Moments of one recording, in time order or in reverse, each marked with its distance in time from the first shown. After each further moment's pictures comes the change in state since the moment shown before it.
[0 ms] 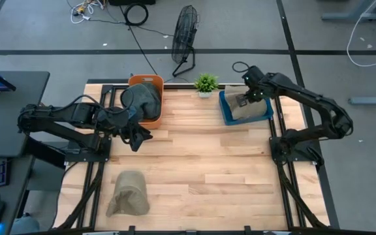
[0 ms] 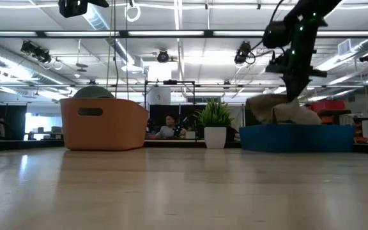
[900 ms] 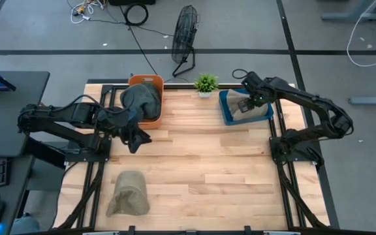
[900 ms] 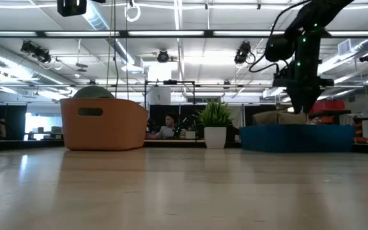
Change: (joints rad) left arm 0.000 0.000 0.000 0.000 0.090 -0.018; right arm 0.004 0.011 -0.101 0.010 0.013 -0.028
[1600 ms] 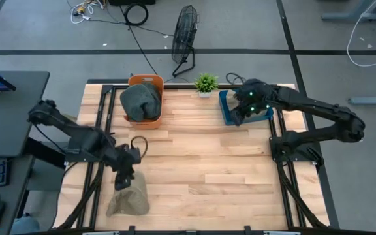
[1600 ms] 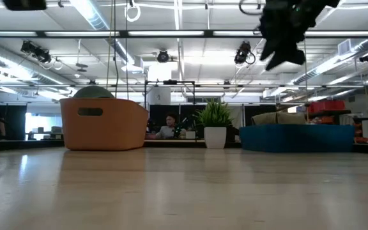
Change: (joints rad) left arm -0.400 0.168 0.001 -0.219 0.103 -0.050; right arm 0.356 -0.196 0.097 0.159 -0.388 0.086
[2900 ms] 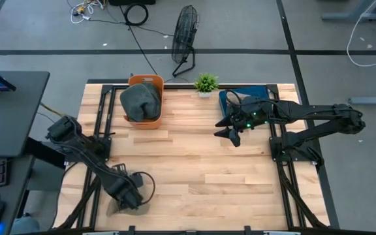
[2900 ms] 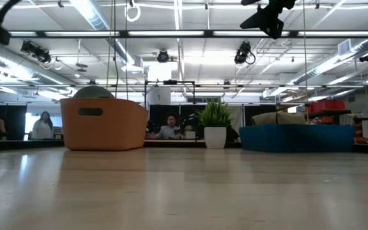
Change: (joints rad) left arm -0.262 0.467 -0.108 -0.029 0.026 -0.224; right arm 0.371 0.001 0.000 0.329 0.062 -0.024
